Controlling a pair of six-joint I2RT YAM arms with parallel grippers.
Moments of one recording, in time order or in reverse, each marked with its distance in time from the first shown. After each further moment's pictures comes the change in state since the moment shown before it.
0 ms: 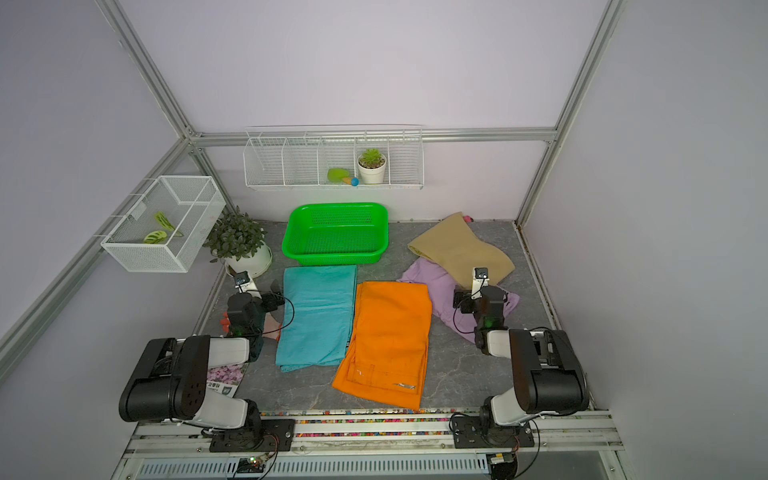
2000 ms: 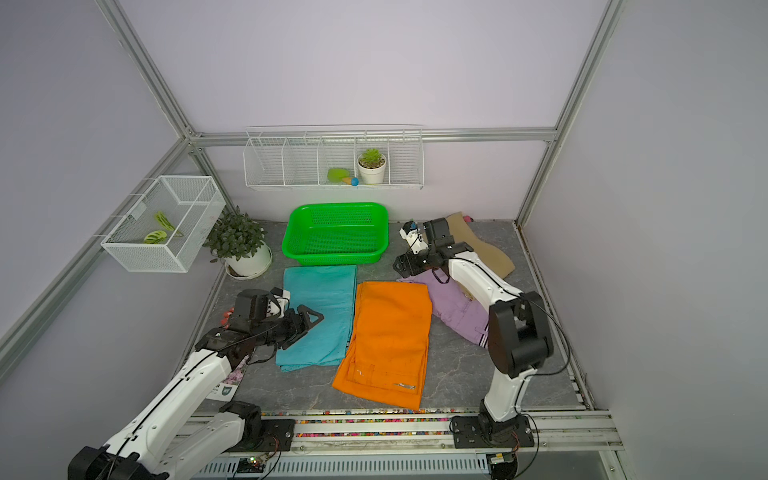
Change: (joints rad) left arm -0.295 -0.551 0.282 -1.419 0.656 -0.659; right arm 0.346 0.366 1.114 -1.260 -0.352 -0.087
